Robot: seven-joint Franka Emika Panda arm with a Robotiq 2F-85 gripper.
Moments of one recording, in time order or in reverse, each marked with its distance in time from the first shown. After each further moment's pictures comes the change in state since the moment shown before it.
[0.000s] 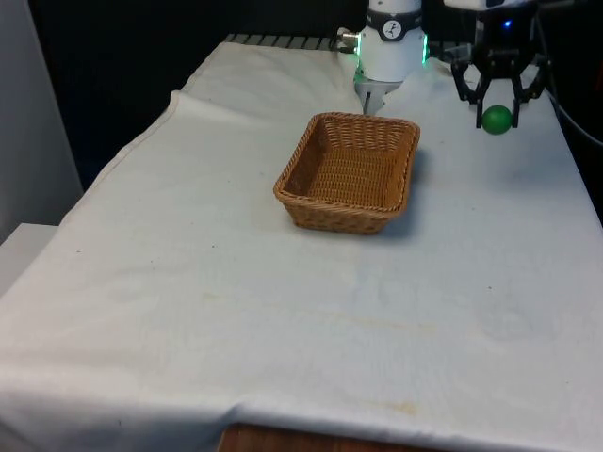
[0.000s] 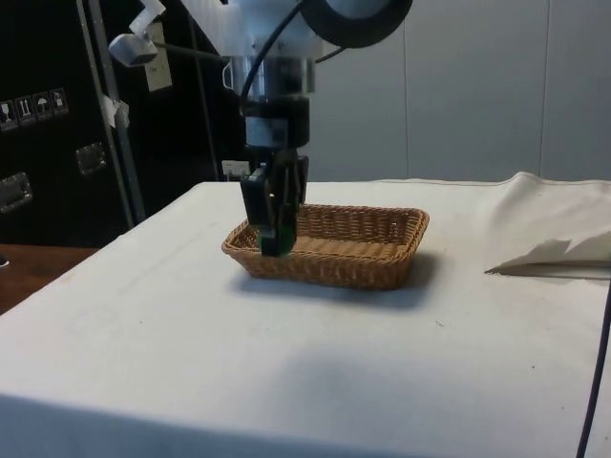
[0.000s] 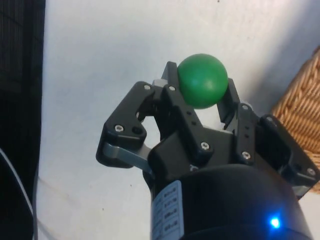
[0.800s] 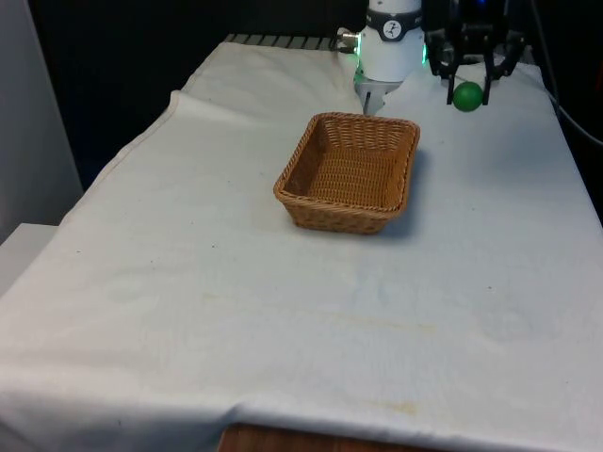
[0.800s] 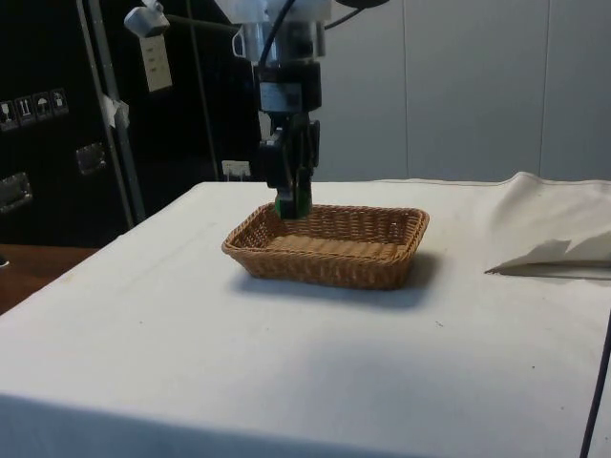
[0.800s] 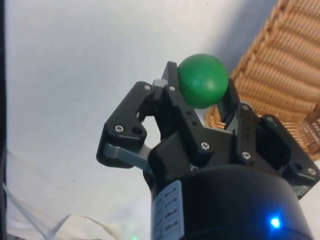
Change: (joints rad) arm -0.005 -0.103 -0.071 -0.015 -0.118 -0.132 -0.001
